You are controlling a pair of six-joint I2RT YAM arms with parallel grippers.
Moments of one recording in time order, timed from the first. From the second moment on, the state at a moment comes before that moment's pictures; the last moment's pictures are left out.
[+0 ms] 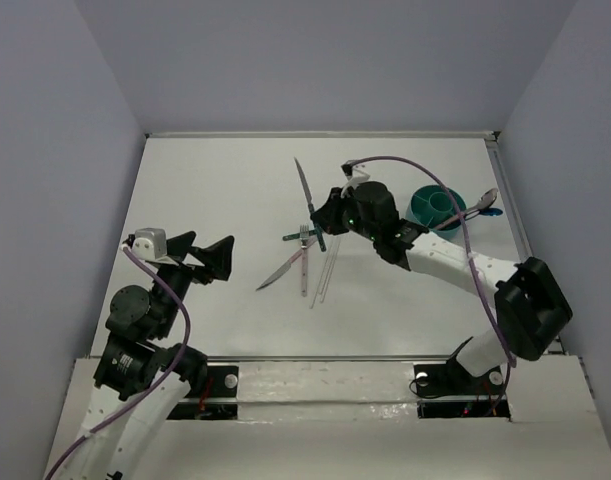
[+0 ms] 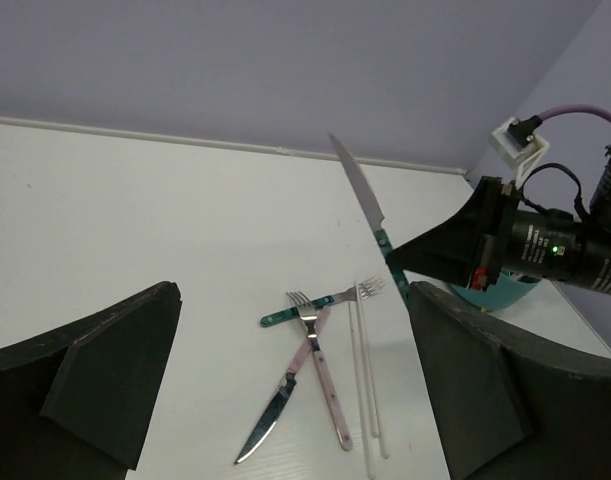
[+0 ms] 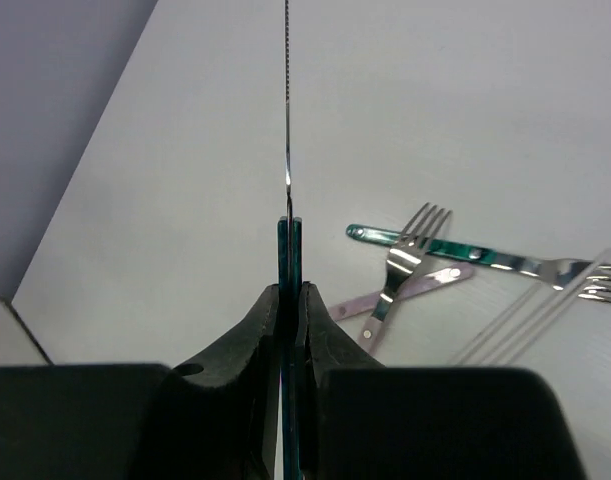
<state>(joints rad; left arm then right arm) -0.43 0.26 0.62 -0.26 -0.13 -0.34 0.76 1.56 1.05 0.17 -0.09 0.52</state>
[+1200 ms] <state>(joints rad) -0.43 0.33 0.62 -0.22 -0.02 -0.39 0.31 1.47 0.71 0.82 0.56 -0.04</state>
